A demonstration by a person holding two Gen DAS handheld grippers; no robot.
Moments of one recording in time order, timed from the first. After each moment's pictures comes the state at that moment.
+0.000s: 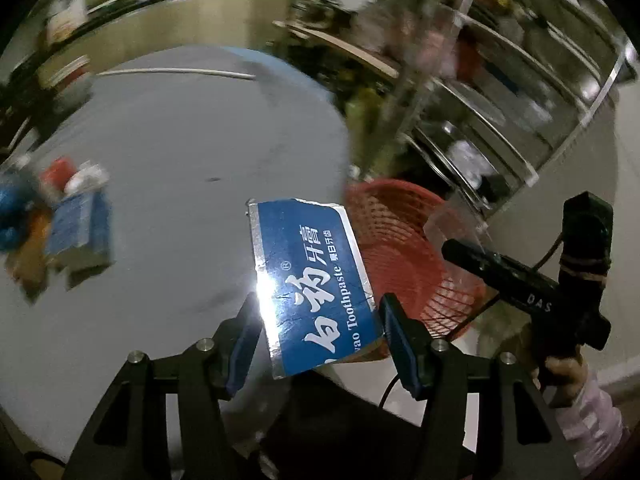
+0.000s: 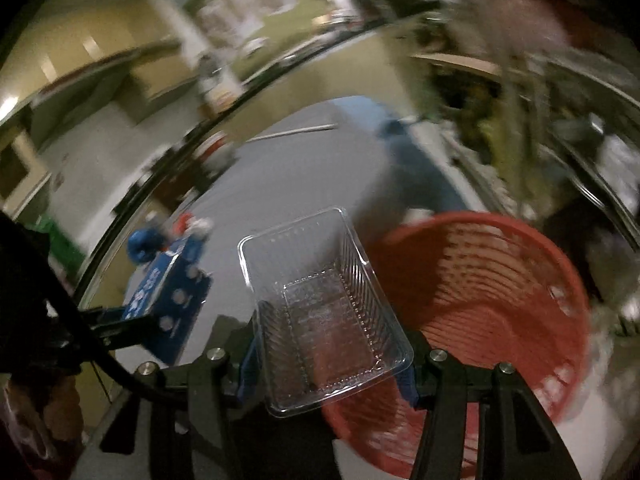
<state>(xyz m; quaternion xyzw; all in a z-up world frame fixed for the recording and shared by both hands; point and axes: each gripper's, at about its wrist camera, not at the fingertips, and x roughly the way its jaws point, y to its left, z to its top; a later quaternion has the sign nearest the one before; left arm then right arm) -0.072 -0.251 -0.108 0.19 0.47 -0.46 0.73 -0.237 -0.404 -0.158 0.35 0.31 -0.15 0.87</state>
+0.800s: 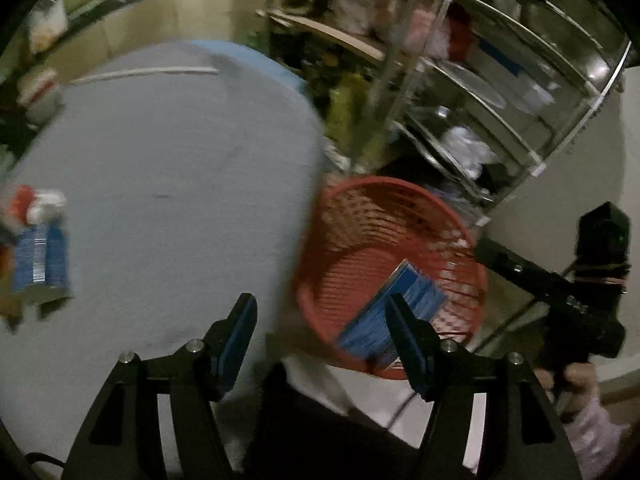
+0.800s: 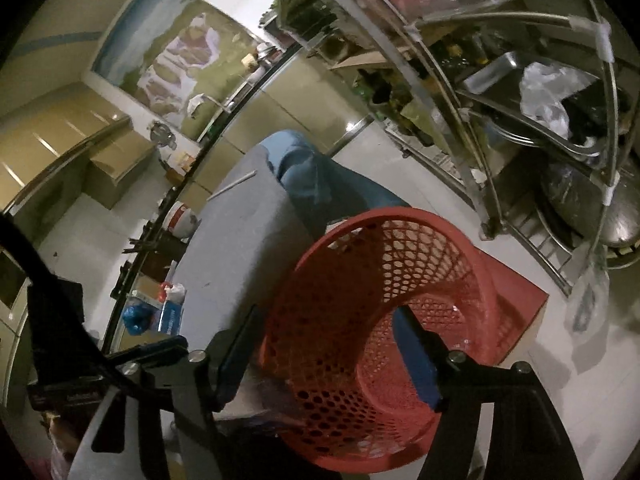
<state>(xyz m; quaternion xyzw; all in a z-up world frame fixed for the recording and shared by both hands) -0.080 -0.282 -0.112 0.21 0.47 -0.45 0.73 -0.283 -0.453 -0.177 0.44 0.25 -0.17 0.84</state>
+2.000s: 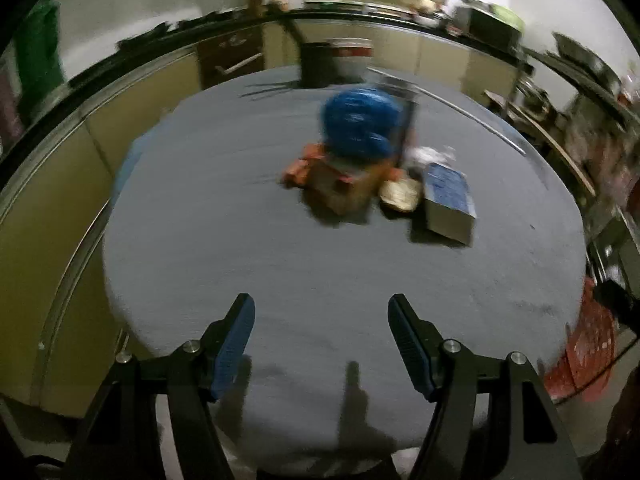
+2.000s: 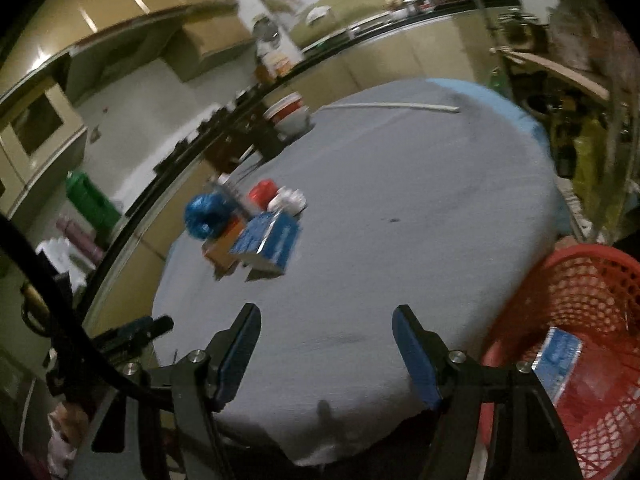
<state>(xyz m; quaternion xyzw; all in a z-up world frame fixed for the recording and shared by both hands) 0.044 0.001 -0.107 0.06 0.44 -0.16 0.88 -0.096 -0.289 -0.121 0.28 0.35 -0.01 0.89</state>
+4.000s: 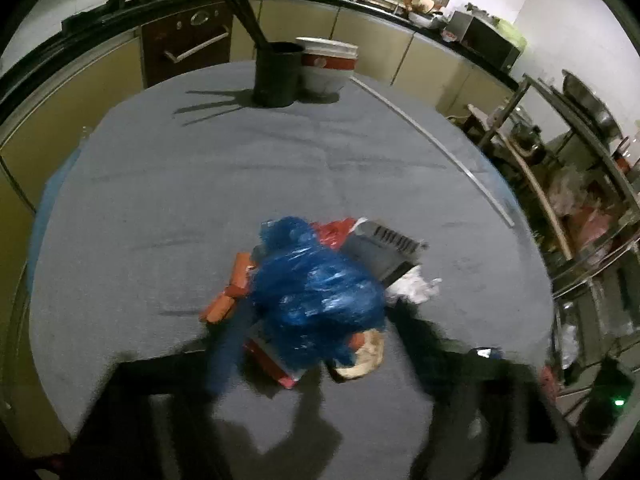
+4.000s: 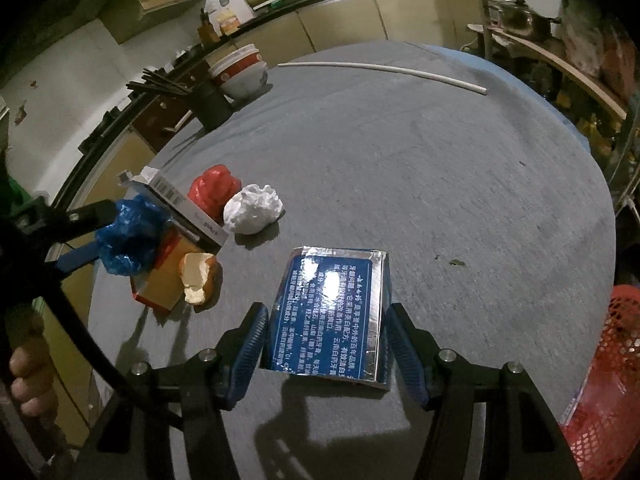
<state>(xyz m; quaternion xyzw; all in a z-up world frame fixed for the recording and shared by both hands) 0.198 -0.090 -0.082 0.00 0.50 -0.23 0.84 0.053 -0.264 -0.146 0.26 0.44 -0.11 0.85</state>
